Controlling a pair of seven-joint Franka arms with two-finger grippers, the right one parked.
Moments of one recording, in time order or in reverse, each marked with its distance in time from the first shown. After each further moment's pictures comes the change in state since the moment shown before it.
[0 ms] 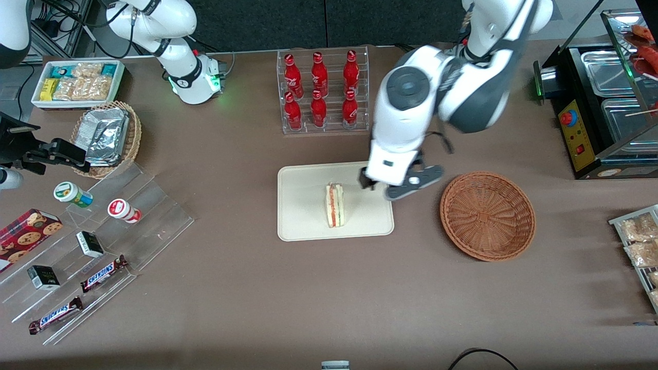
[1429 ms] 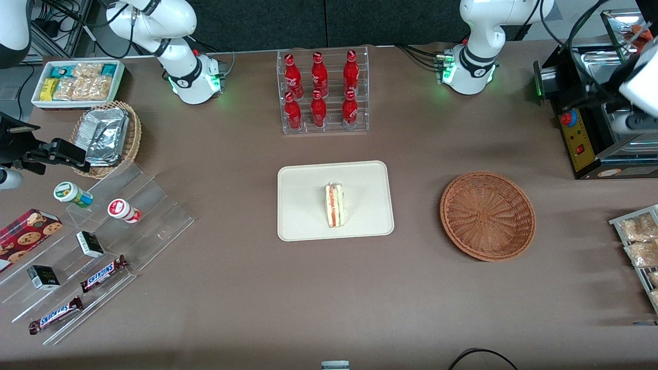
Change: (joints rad) arm 0.521 -0.373 0.038 -0.036 -0.027 -0.532 1.000
